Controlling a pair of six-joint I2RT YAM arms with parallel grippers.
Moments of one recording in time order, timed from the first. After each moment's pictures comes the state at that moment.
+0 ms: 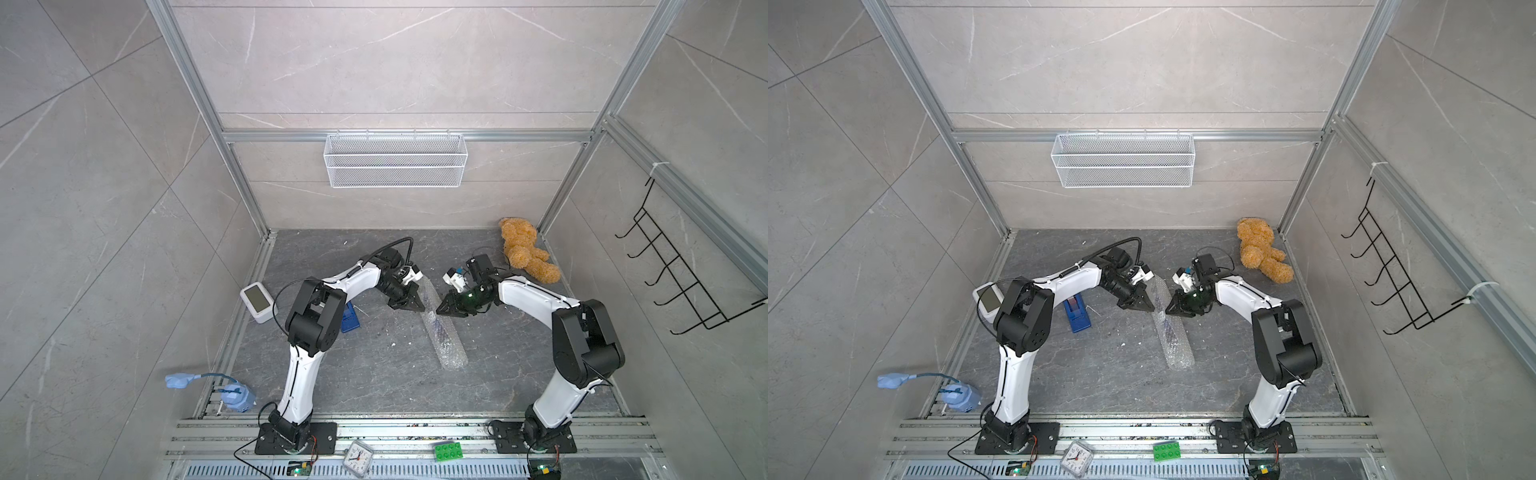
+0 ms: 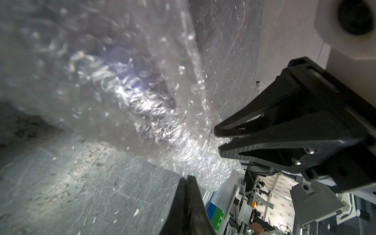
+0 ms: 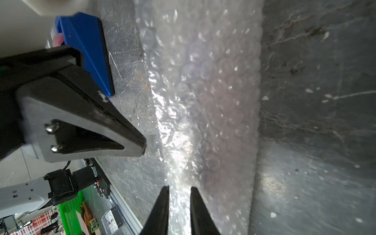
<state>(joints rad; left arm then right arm) -0.56 2.17 1.64 -0.76 0.90 -0.25 0.30 1.75 1.17 -0.64 -0.65 0.23</state>
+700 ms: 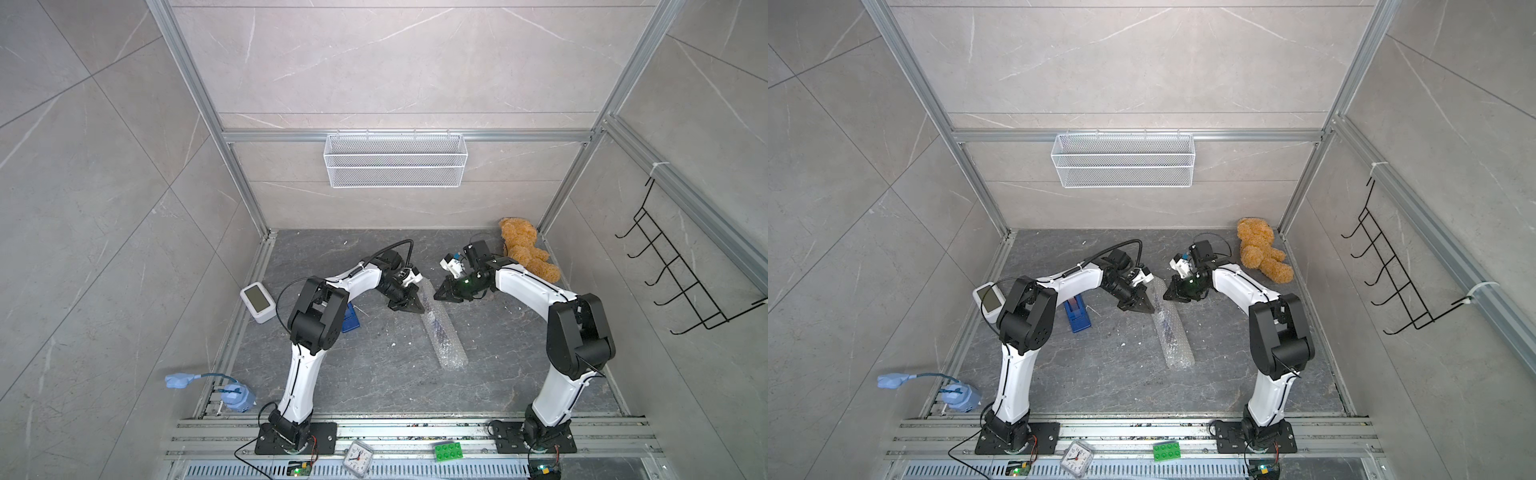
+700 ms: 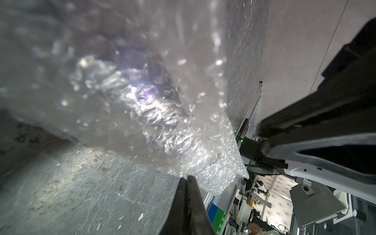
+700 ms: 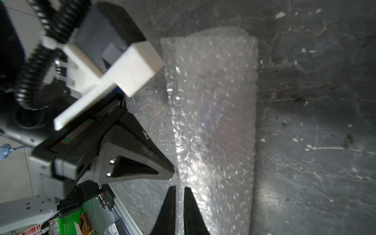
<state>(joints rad) -0.56 2.19 1.64 -0.75 0.90 -0.25 0.31 1.85 1.33 -0.66 -0.64 0.24</state>
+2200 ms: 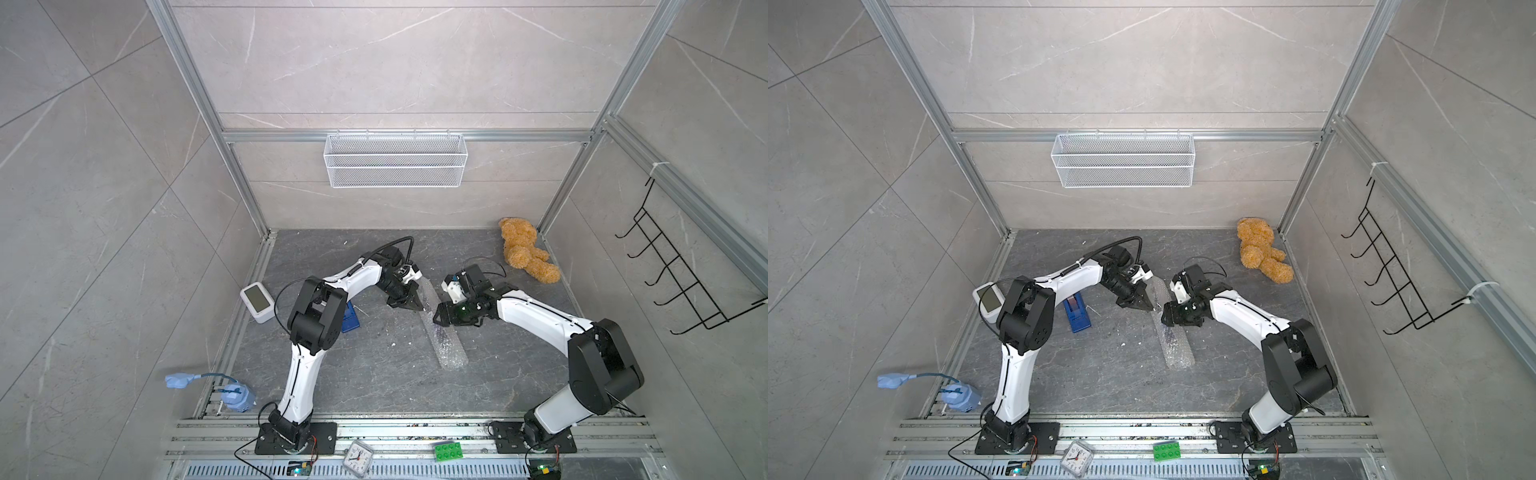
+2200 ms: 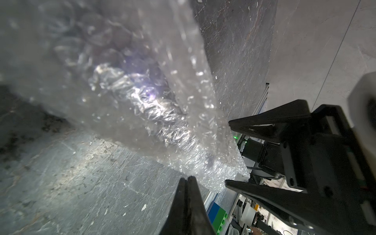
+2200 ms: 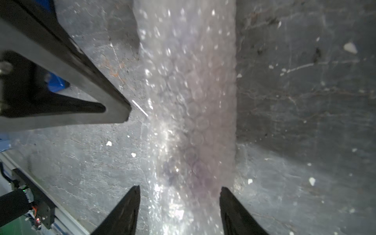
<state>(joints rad) -0.56 2.18 1.70 -0.84 0.84 -0.23 0.48 1.59 1.03 -0.60 -0.27 0.31</state>
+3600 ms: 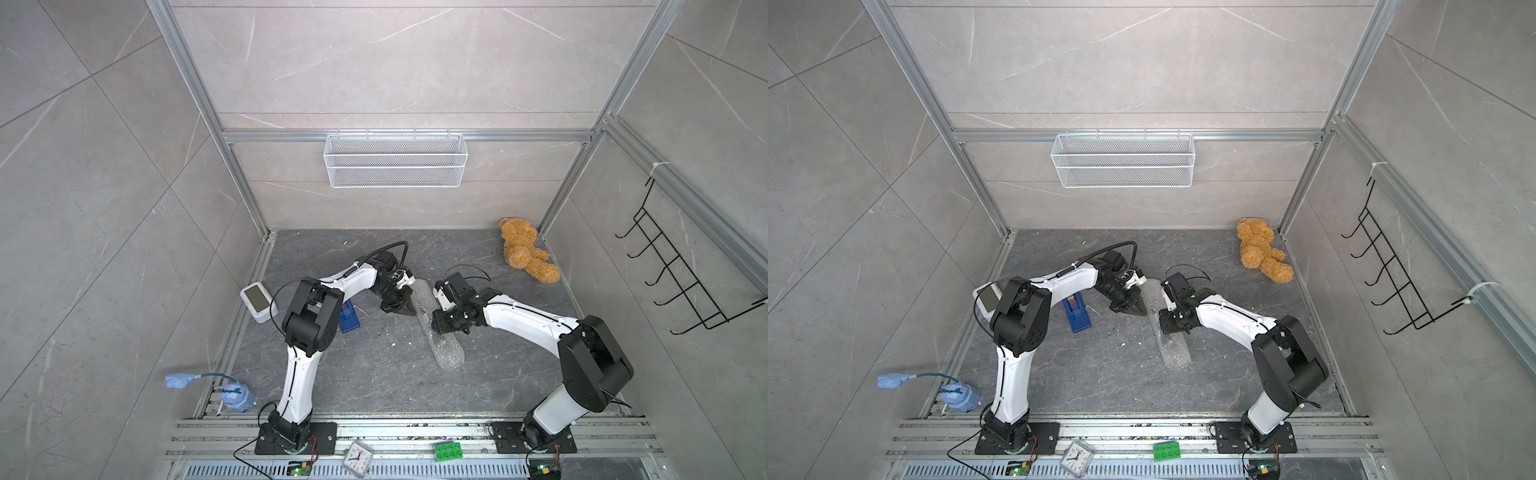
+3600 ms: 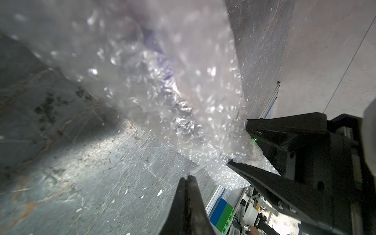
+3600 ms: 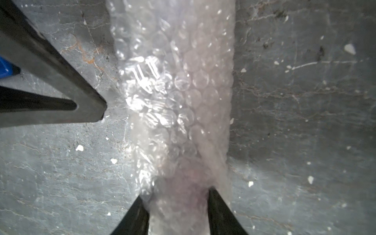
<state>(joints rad) -0.53 2.14 1.59 -0.82 0.81 -0.21 0.59 1.64 1.04 -0.57 -0.11 0.32</state>
